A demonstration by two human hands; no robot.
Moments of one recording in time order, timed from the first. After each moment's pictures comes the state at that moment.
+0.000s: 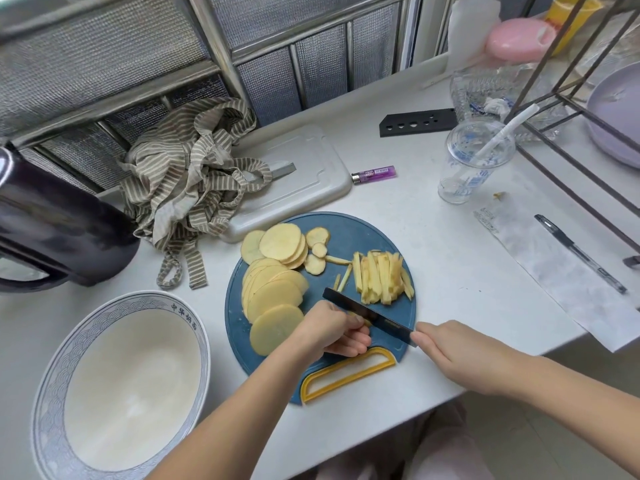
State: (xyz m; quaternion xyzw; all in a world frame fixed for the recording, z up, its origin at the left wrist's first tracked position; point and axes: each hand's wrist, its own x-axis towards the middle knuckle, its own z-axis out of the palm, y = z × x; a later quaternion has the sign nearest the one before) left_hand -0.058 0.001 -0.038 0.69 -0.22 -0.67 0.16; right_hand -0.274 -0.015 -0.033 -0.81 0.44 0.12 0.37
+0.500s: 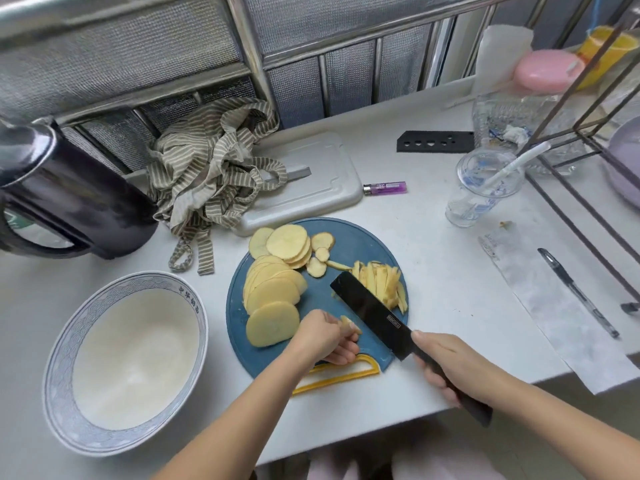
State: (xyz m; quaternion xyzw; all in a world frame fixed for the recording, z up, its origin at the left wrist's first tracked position) left_hand -0.072 0.014 -0.033 0.74 -0.22 -0.60 0.19; right_hand -0.291 -0.025 -0.028 -0.56 0.49 0.03 0.66
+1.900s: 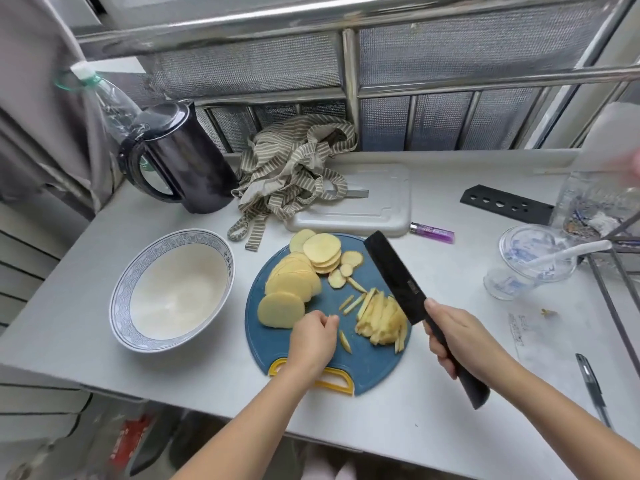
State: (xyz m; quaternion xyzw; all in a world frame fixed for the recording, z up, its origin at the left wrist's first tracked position) left_hand -0.111 0.015 -0.033 0.91 -0.18 -0.28 0.23; right_hand -0.281 -0.131 0.007 -0.65 0.42 0.00 0.64
